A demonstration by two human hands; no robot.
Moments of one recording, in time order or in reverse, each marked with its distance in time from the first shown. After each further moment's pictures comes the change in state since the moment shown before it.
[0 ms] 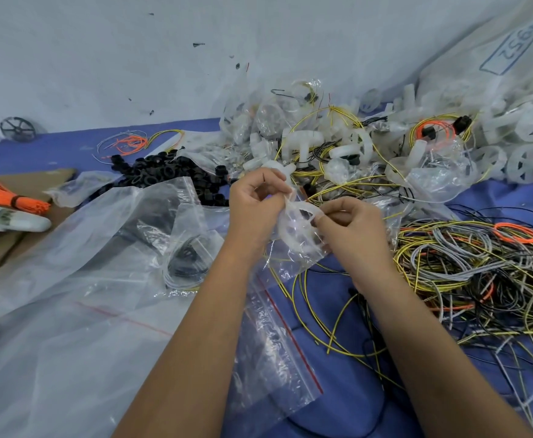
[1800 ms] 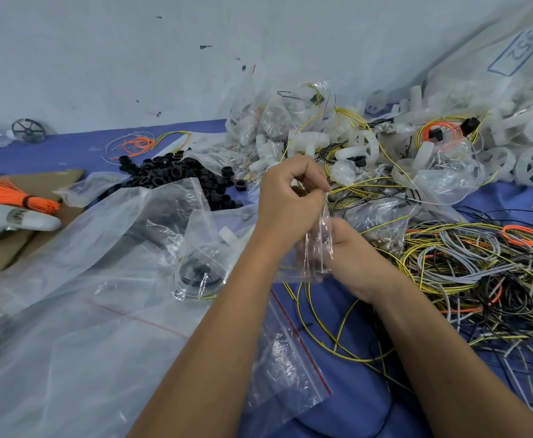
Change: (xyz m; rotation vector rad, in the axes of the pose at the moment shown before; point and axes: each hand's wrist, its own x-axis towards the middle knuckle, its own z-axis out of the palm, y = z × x) left_hand -0.007 0.031 0.031 0.188 -0.133 0.223; right_hand -0.009 0.001 0.005 0.189 -0.635 -0.093
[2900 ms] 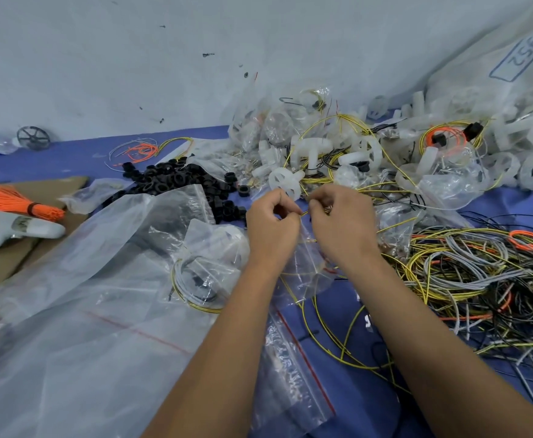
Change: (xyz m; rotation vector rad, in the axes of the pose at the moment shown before) left_hand -0.015 -0.043 -0.013 0.154 0.190 -0.245; right_hand 0.045 -0.012 -0.002 -0.819 0.639 -0.042
